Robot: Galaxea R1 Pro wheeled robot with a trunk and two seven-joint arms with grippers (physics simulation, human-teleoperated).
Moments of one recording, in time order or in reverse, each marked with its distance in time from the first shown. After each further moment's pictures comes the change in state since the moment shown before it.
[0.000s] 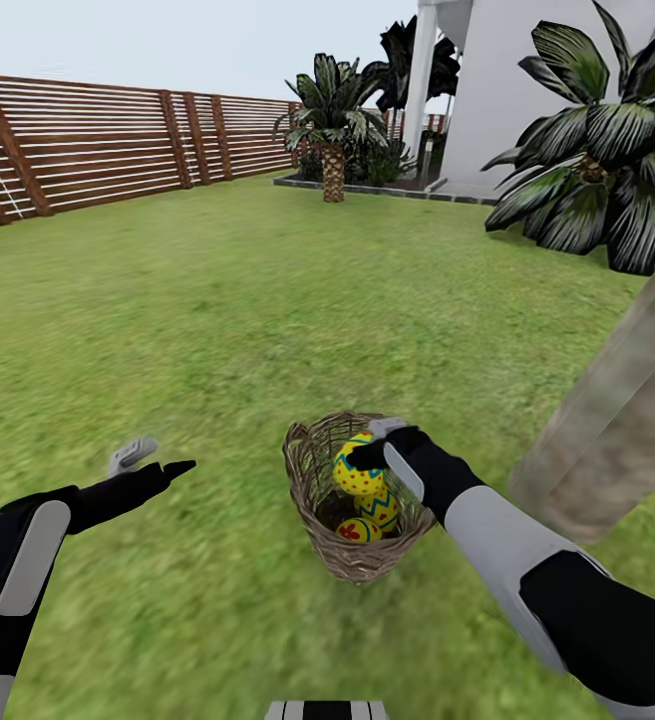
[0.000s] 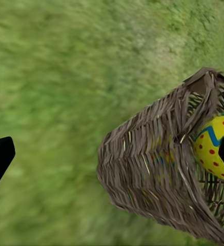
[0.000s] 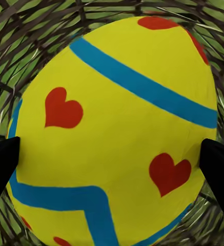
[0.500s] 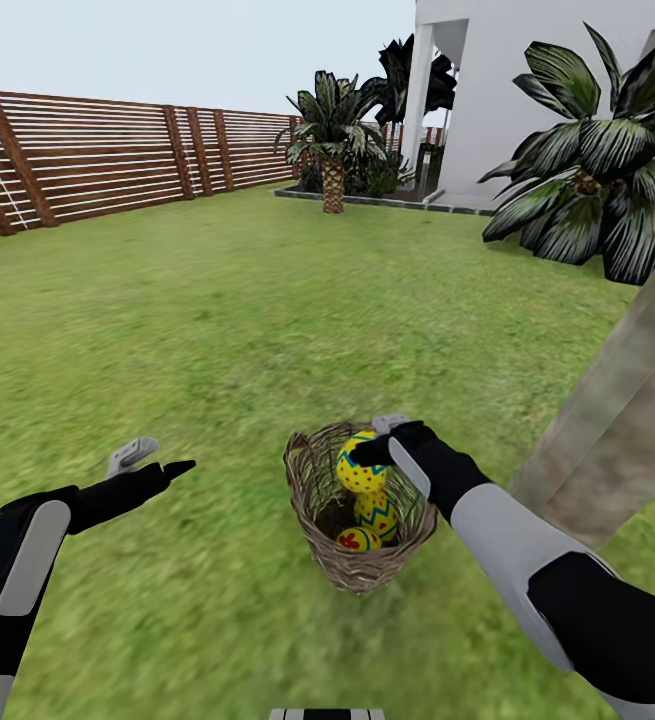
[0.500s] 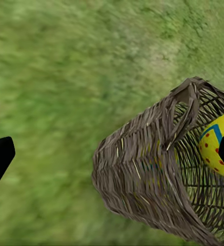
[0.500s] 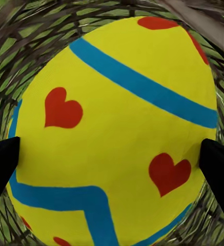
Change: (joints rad) left arm 0.000 0.000 0.000 0.000 0.000 0.000 0.000; right arm 0.000 -0.023 0.002 -0.045 -0.005 0.041 0.010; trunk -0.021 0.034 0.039
